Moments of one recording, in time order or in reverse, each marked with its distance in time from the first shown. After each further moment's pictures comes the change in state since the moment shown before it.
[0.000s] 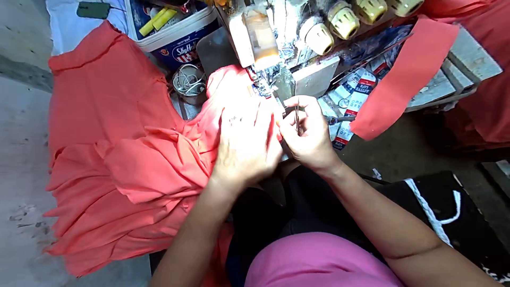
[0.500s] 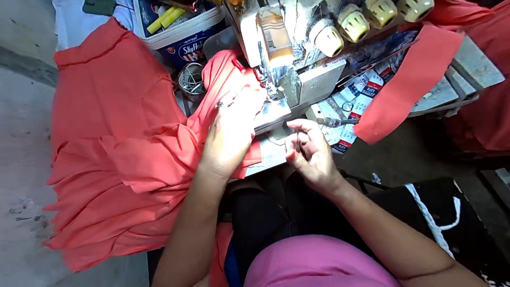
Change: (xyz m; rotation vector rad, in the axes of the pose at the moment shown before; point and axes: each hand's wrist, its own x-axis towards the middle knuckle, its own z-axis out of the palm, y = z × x) left_hand 0.015 -0.025 -0.024 -0.015 -0.119 -0.075; right_hand -0.032 0.004 -0.004 0.056 -0.134 -0.005
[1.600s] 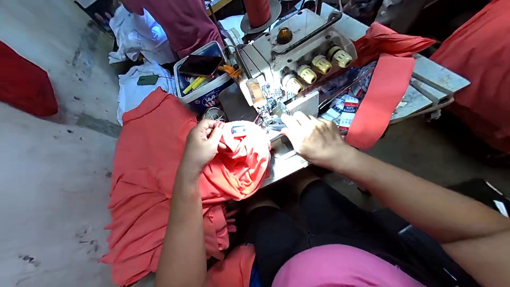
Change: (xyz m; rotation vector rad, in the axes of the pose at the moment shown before) left_hand -0.014 -0.035 -0.061 -0.585 0.118 -0.425; right_hand 0.052 -0.038 -0.028 -1.066 -0.050 -0.280
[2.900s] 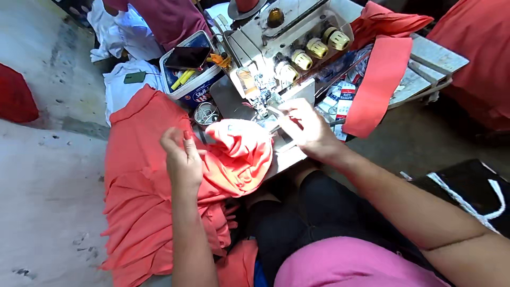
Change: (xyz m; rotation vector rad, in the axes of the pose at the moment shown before) left_hand -0.036 -0.017 0.001 0.217 0.321 -0.086; right_hand -0.009 -0.013 -0.003 0.747 0.056 0.332
